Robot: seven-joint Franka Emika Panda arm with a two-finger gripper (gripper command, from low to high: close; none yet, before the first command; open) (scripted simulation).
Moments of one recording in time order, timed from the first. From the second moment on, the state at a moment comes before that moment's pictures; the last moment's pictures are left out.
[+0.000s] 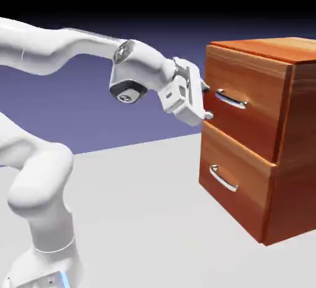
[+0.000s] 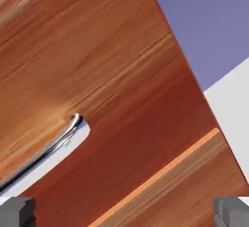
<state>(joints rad) -0.45 -0.79 0.50 -2.67 1.16 2.87 0.64</state>
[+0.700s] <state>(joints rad) -0.82 -0.97 0.89 -2.56 2.07 2.74 0.55</state>
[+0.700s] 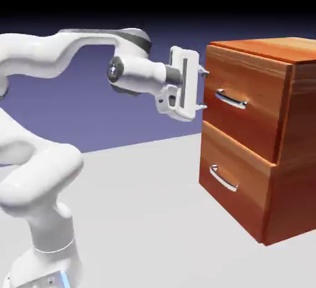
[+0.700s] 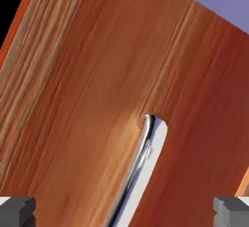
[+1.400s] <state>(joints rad) -1.18 -1.12 1.26 -2.43 2.88 2.62 0.48</state>
